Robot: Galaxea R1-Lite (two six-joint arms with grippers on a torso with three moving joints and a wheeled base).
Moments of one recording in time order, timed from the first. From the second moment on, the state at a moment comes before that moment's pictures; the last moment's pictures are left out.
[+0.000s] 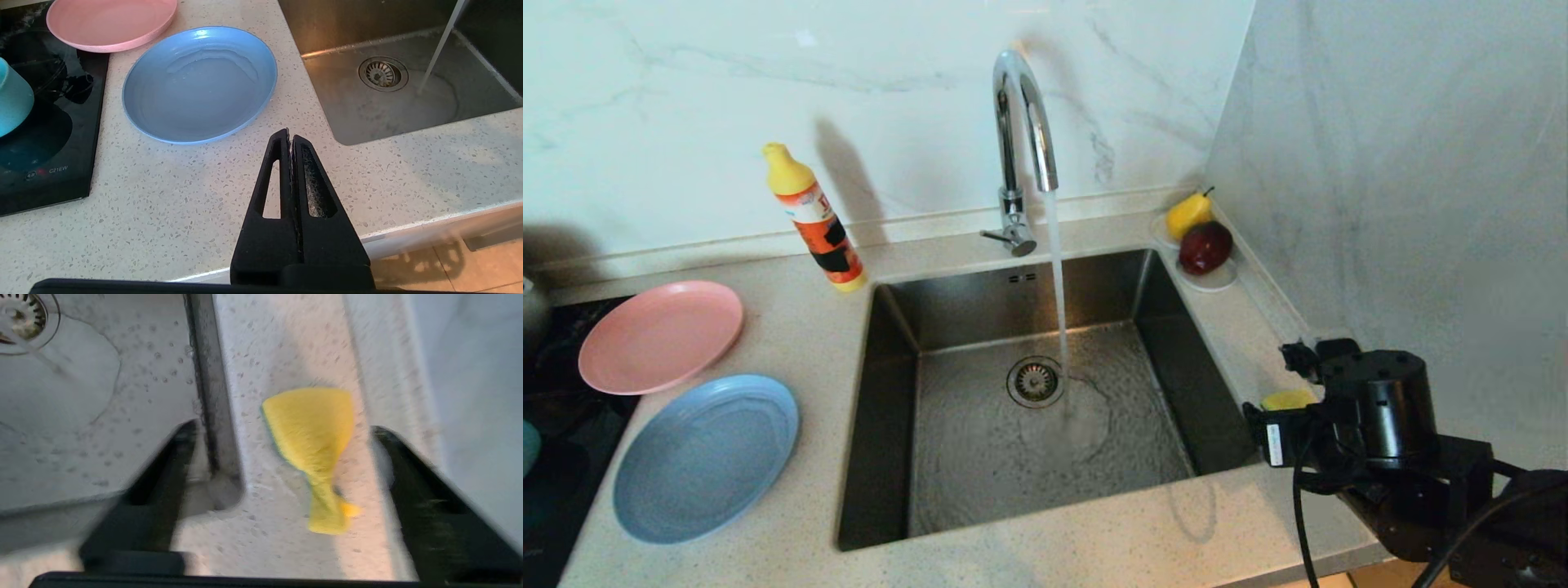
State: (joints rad) left arm 0.01 0.00 0.00 -0.02 -0.02 0.11; right arm 0.56 1.72 -0.58 -0.71 -0.63 0.12
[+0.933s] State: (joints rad) left arm 0.01 0.00 0.00 -0.01 -0.02 0.11; right arm 0.77 1.22 -0.43 -0.72 -0.38 -0.02
